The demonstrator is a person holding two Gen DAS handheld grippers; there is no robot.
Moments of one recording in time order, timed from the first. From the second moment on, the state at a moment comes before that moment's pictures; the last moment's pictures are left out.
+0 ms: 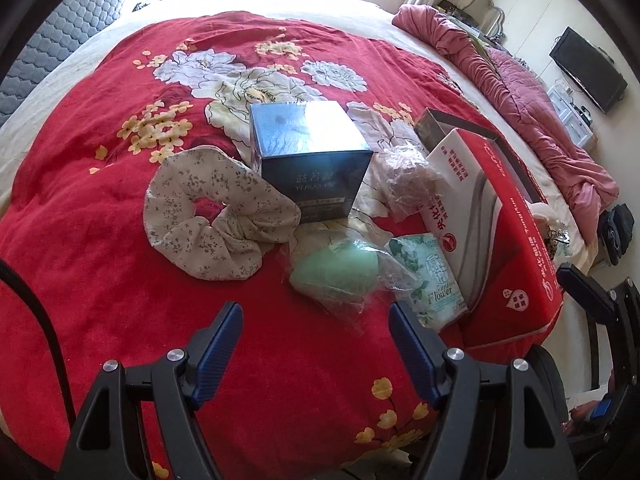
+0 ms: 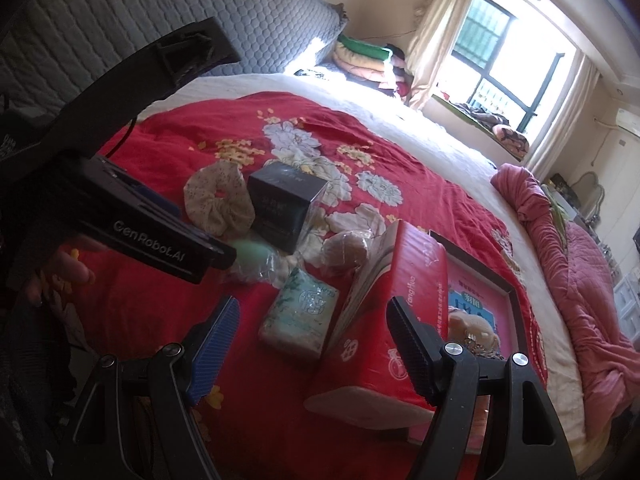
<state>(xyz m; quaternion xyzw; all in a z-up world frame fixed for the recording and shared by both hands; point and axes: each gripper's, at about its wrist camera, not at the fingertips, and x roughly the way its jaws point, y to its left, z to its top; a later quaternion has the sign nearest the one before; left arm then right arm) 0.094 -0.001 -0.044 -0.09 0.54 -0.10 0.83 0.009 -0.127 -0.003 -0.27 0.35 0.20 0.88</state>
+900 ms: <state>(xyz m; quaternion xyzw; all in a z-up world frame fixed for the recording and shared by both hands) 0.152 -0.006 -0.086 -0.20 0.56 -0.19 0.79 0.038 -0.092 -0.078 -0.41 0.37 0.18 0.82</state>
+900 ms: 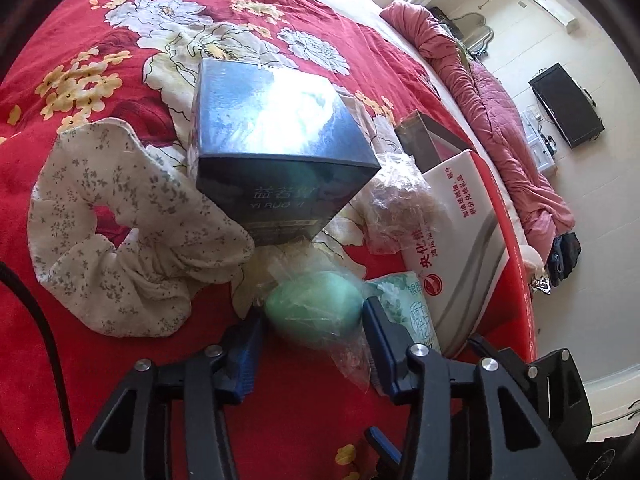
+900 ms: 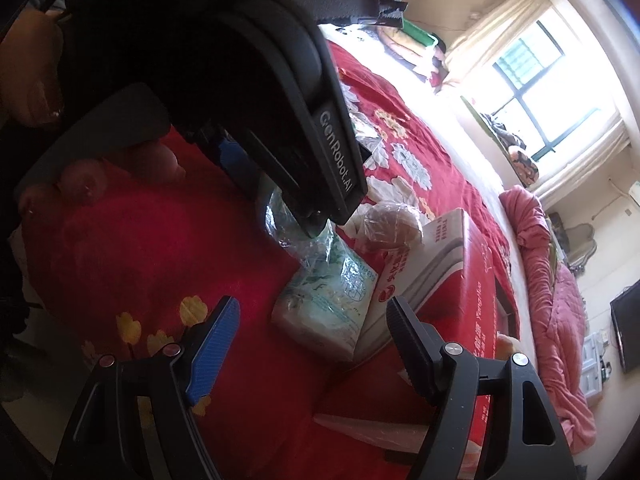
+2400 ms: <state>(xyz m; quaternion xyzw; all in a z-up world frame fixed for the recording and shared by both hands) 0.093 0.010 -0.004 -0.13 0.46 -0.15 0.86 0.067 -0.121 0.008 -0.23 0.31 0.19 0.90</state>
